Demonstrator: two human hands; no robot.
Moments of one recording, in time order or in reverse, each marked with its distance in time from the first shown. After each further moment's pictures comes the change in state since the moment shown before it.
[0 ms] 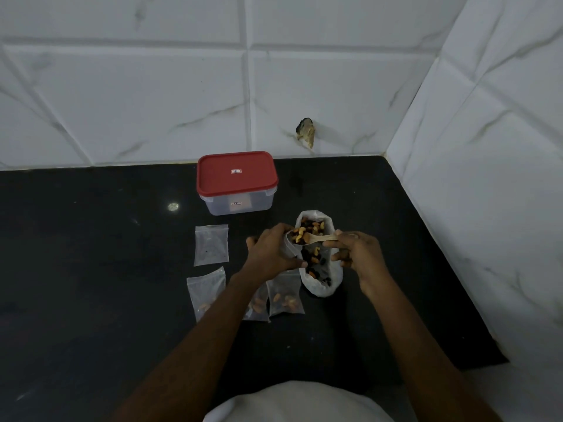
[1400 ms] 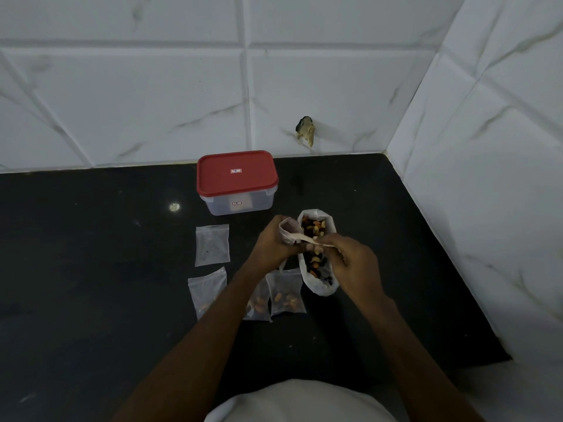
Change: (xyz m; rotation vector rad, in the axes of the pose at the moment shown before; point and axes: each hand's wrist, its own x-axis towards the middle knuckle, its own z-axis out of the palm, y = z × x) left_hand 0.008 0.004 -0.001 -0.547 0.044 0.000; right_hand -0.021 0.026 0.009 -0.648 0.088 -0.835
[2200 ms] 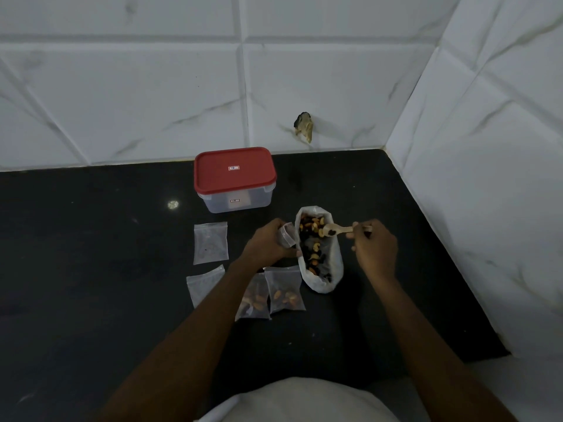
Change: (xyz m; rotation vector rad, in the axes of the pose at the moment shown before) left_hand 0.015 -0.014 -0.010 0.332 -0.118 -0.101; right_hand 0.033 0.044 -0.006 0.026 0.151 0.622
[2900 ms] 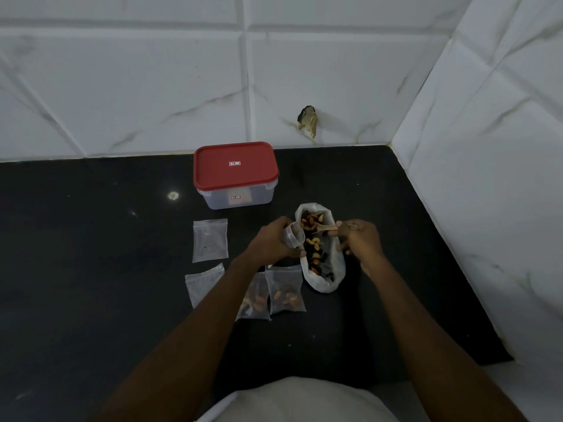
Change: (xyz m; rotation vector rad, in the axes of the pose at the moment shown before) left_hand 0.009 0.000 0.000 -0.041 -0.079 0.022; right_hand 0.024 -0.005 0.019 0.238 -0.339 0.216
